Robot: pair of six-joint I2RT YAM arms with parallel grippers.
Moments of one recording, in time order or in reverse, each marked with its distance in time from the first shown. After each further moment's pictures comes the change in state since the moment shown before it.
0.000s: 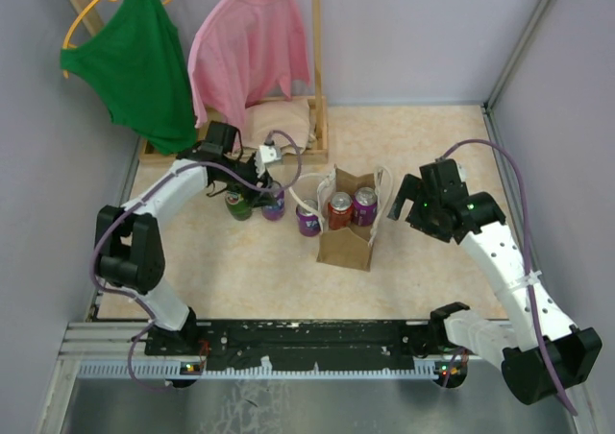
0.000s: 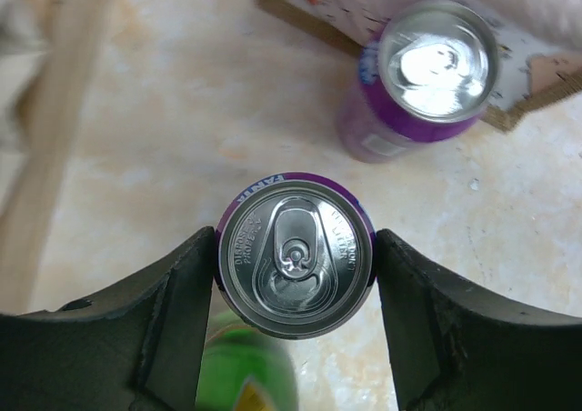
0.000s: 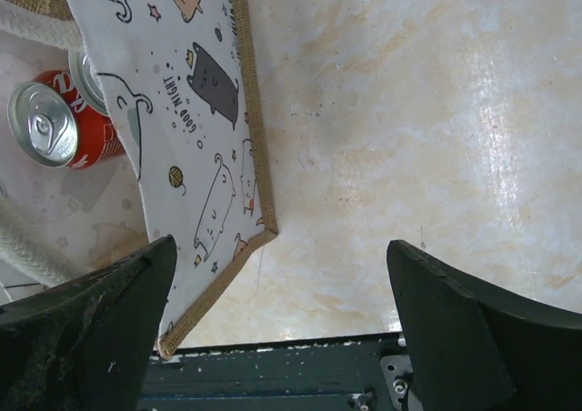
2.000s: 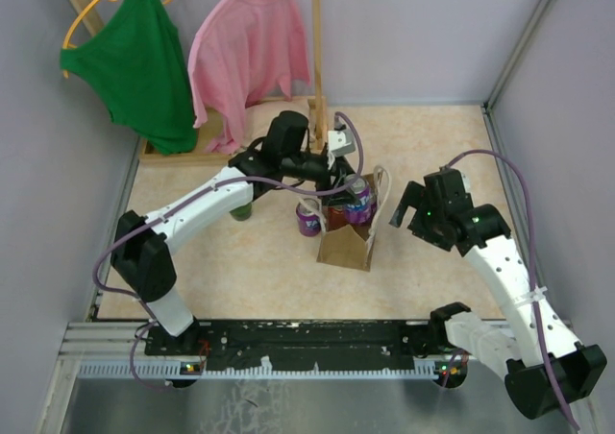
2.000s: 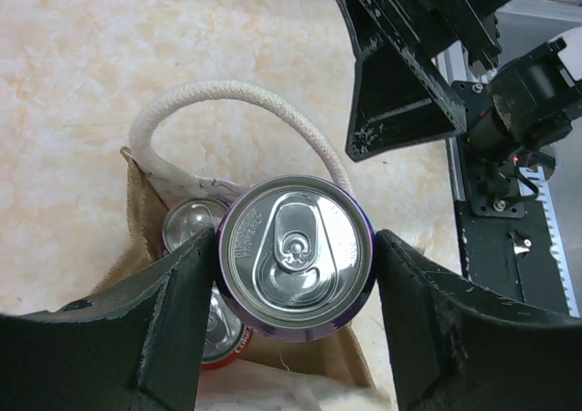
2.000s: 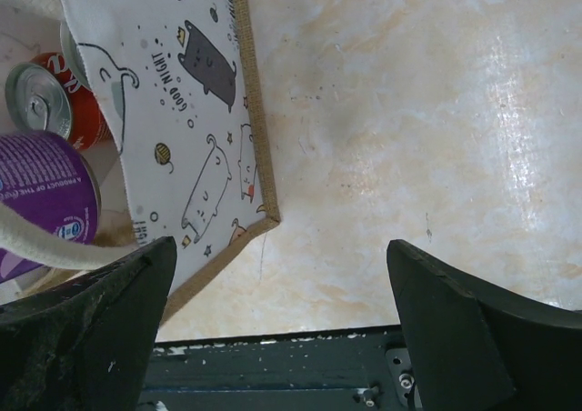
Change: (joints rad) left arm -0.439 0.000 0.223 0.370 0.005 -0.641; right arm 0.000 -0.084 -0.064 0.002 -0.017 0.033
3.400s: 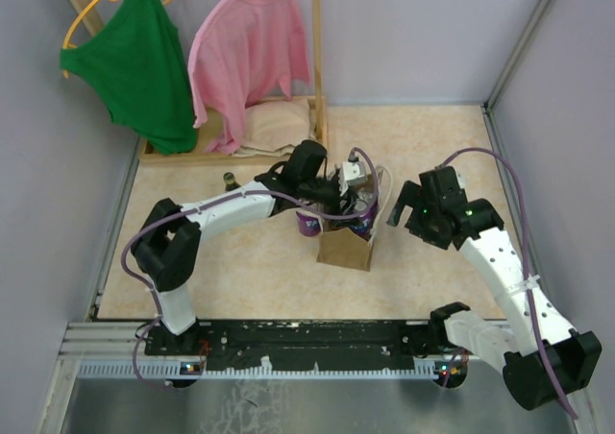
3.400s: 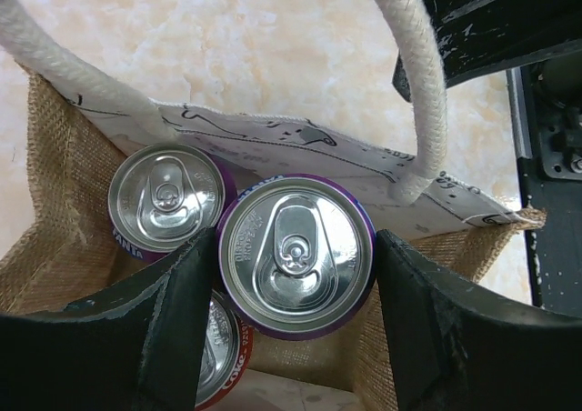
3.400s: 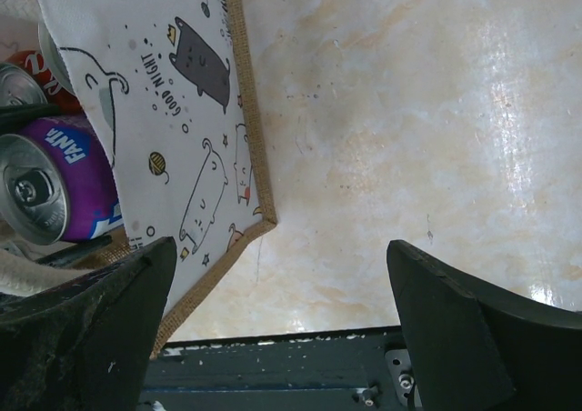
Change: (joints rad) left arm -0.042 0.129 -0.138 0.155 -0.085 0.066; right arm 0.000 0.053 -0.002 0.014 -0.008 -0.004
